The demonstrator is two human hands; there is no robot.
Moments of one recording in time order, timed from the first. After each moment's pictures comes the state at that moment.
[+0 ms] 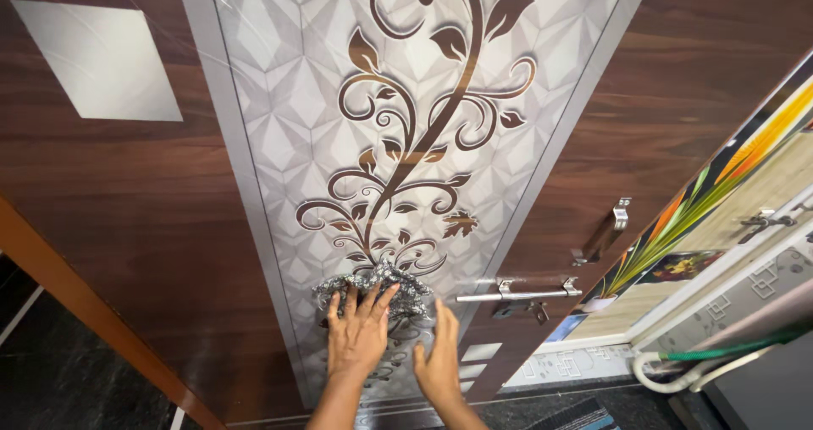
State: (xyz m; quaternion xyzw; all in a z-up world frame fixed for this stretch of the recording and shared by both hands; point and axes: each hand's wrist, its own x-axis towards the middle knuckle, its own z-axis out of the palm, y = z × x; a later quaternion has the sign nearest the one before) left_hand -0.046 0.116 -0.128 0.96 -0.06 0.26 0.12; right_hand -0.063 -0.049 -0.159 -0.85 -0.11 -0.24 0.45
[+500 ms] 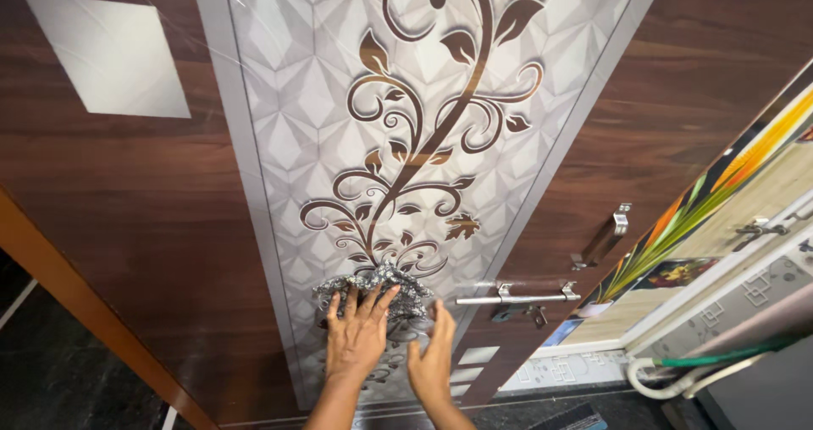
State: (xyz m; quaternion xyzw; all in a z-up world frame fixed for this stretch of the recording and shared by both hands) left_hand -0.046 0.118 -0.131 0.95 -0.06 0.27 0.12; right_hand -0.057 -0.031 -0.164 -0.82 -0.09 -0.27 0.50
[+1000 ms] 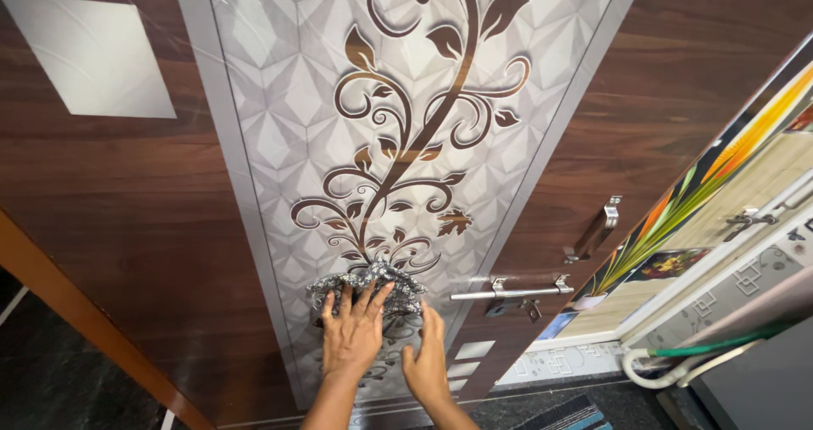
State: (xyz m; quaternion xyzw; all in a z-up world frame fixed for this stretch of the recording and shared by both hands) left_hand -0.046 0.116 -0.131 0.95 -0.06 0.27 0.12; right_hand -0.063 -0.039 -0.161 -0.83 -0.11 -0.19 0.51
